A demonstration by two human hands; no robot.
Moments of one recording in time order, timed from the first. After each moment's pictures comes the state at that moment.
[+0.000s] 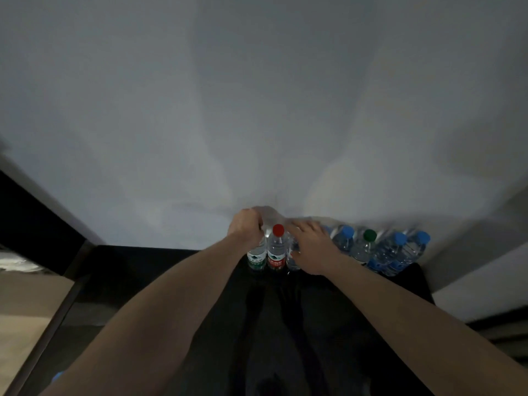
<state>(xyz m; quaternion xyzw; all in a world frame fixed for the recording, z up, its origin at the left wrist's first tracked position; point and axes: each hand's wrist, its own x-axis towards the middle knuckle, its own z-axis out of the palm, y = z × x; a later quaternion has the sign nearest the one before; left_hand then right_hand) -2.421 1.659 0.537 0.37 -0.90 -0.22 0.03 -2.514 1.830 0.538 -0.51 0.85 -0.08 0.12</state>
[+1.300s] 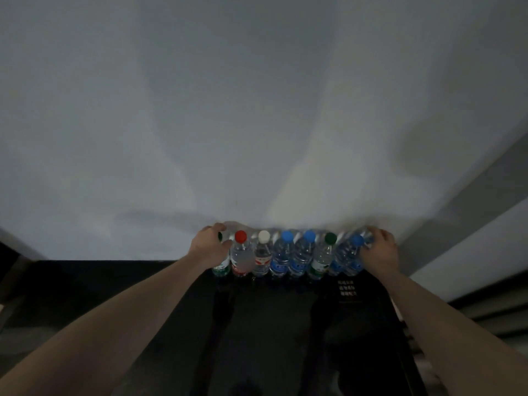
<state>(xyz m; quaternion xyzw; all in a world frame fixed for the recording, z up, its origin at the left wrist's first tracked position) -2.418 1.664 0.509 0.37 -0.87 -0.31 0.00 -2.649 1.989 0.513 -0.10 0.96 -0.24 0.08</state>
